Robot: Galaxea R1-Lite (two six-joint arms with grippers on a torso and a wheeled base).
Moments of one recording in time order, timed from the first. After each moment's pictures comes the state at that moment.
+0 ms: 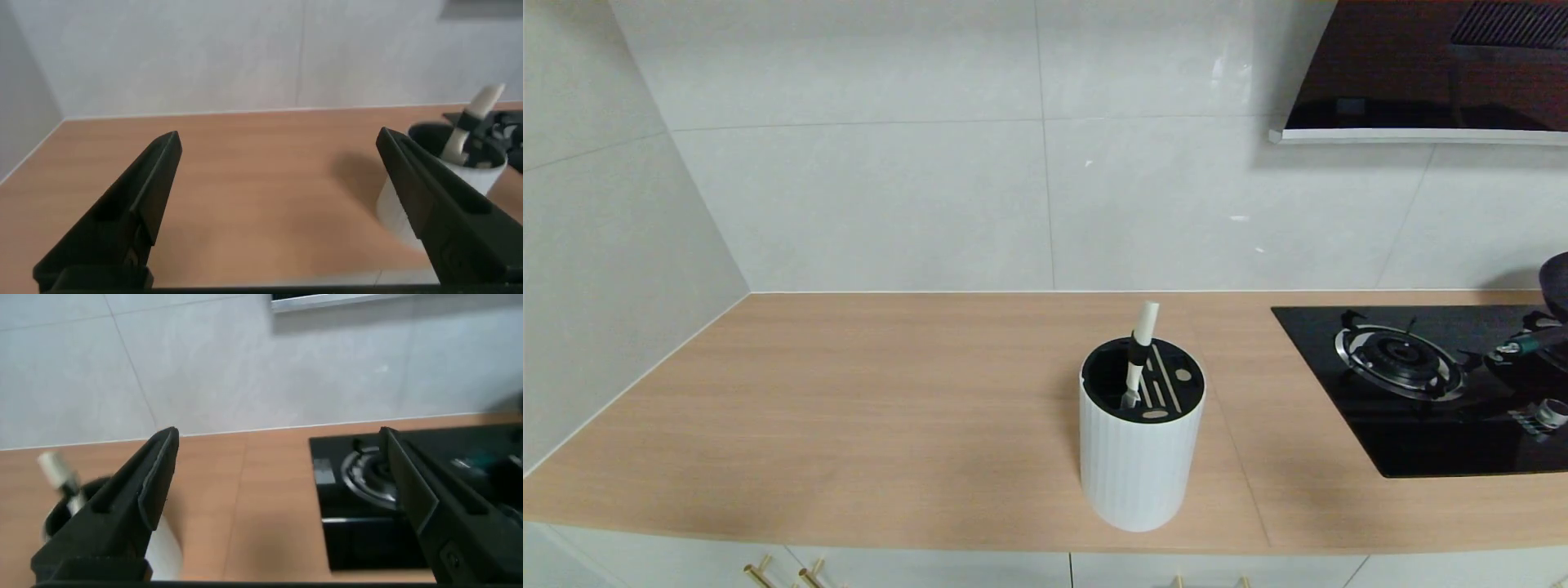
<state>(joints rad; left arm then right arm) -0.31 0.38 -0.38 -0.13 0.24 0.00 0.11 0.54 -0.41 -0.28 -0.10 0.09</state>
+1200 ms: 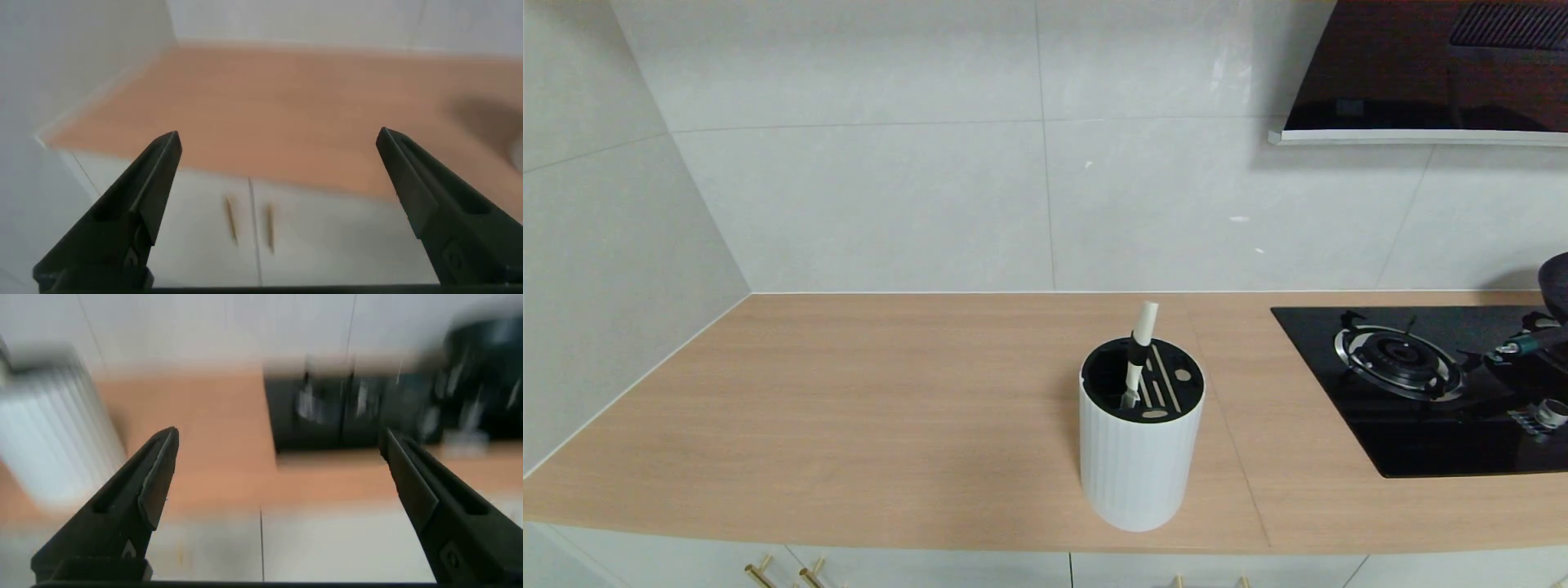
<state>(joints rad) 0.00 0.00 0.00 -0.03 0.15 -0.01 0.00 0.00 -0.01 0.00 -0.09 0.00</state>
